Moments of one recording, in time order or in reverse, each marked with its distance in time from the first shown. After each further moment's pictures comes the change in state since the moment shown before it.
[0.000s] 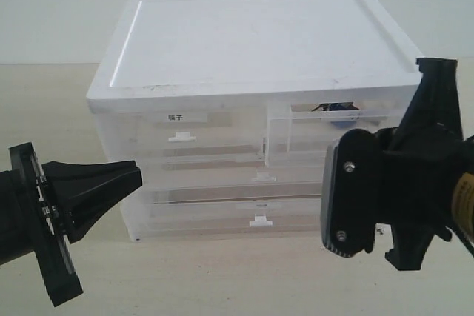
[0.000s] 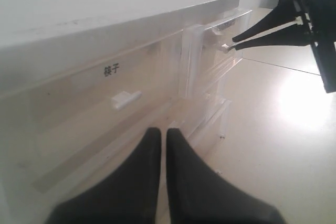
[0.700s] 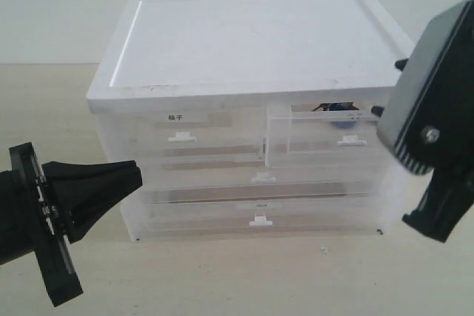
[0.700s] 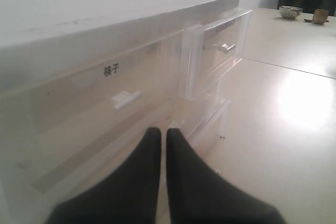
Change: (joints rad) left arm 0.000 0.000 0.000 0.000 0.000 0.000; right arm 0.004 -0.241 -0.120 0.316 -0.025 -0.112
